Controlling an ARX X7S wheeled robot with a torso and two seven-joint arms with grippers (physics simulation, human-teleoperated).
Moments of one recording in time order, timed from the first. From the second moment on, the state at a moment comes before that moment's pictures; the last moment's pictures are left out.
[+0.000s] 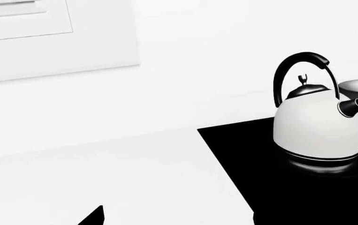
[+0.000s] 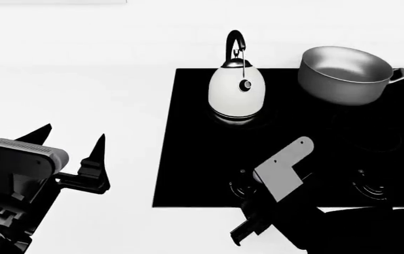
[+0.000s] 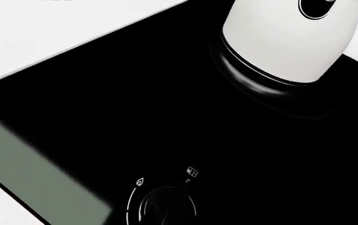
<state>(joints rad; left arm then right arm) -0.18 -0.76 -0.04 0.67 -0.83 -0.62 -0.29 1.34 0.93 -1.65 -0.54 1.43 0.39 0.77</state>
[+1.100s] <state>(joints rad) -0.17 -0.76 -0.04 0.68 -0.85 -0.62 -0.31 1.38 1.00 -1.71 -0.49 1.15 0.38 0.43</state>
